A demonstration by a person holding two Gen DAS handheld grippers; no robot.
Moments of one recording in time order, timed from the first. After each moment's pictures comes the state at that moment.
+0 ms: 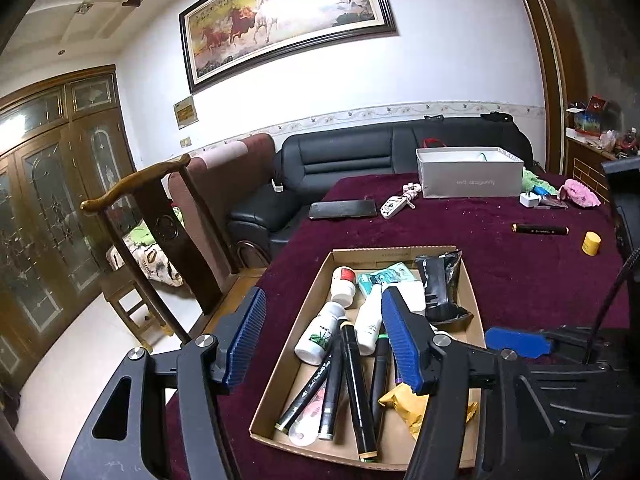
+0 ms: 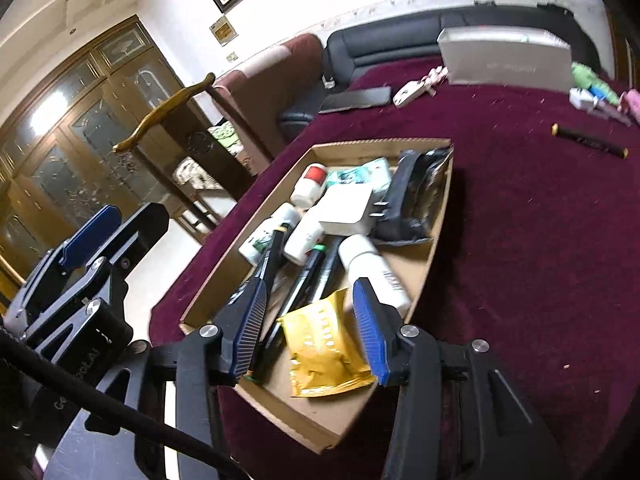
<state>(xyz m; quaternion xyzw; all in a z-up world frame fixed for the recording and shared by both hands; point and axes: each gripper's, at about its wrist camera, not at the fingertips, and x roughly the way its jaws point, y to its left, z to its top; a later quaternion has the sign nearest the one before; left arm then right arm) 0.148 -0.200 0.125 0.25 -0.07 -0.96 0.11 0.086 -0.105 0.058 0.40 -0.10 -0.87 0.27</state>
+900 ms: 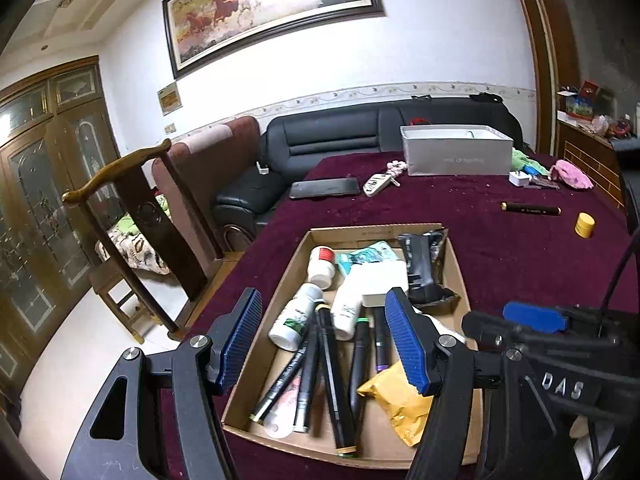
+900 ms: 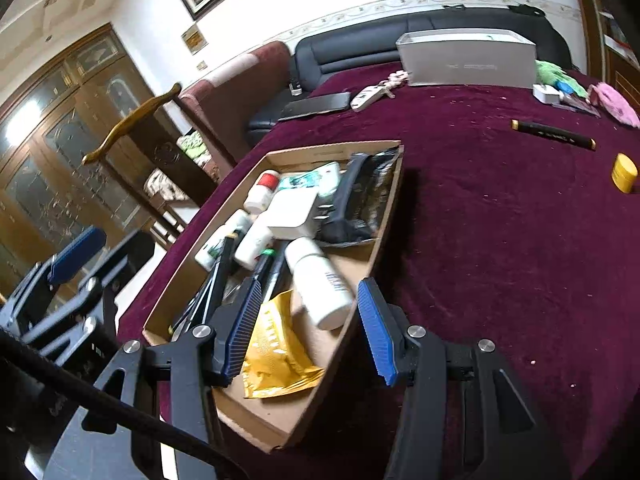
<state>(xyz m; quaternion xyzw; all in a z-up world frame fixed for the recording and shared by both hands) 0.135 -0.185 0.109 0.28 -0.08 -0.95 0.09 0.077 -0.071 0.047 0.40 -0.12 -0.88 0.22</state>
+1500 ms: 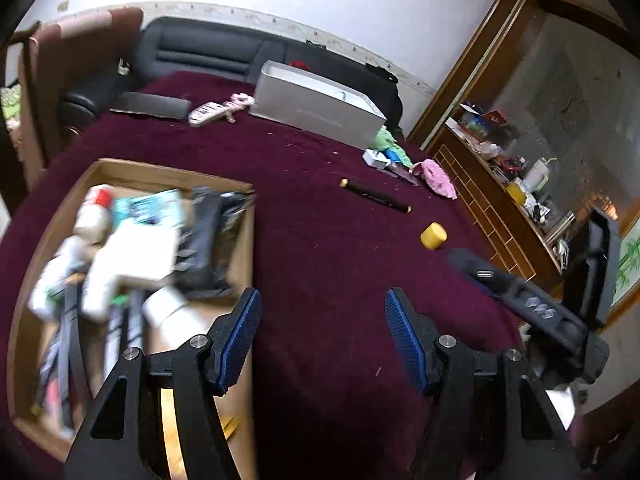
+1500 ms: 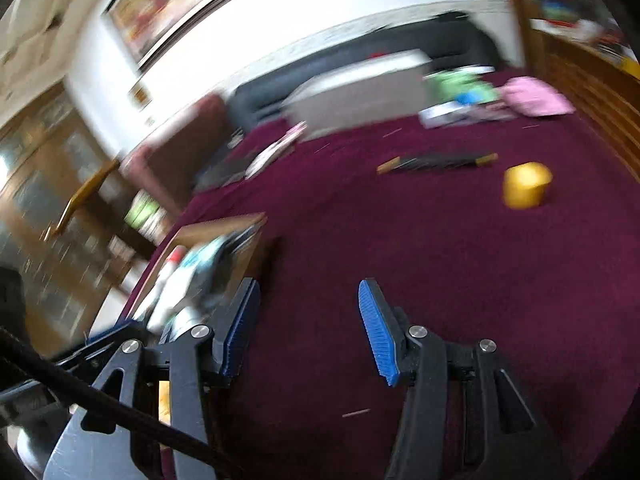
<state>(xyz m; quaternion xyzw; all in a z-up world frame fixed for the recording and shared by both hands) 0.047 -0.127 0.099 0.41 0.14 -0.88 -0.18 0.058 0.109 0.079 0.35 -0.18 -0.92 0.09</state>
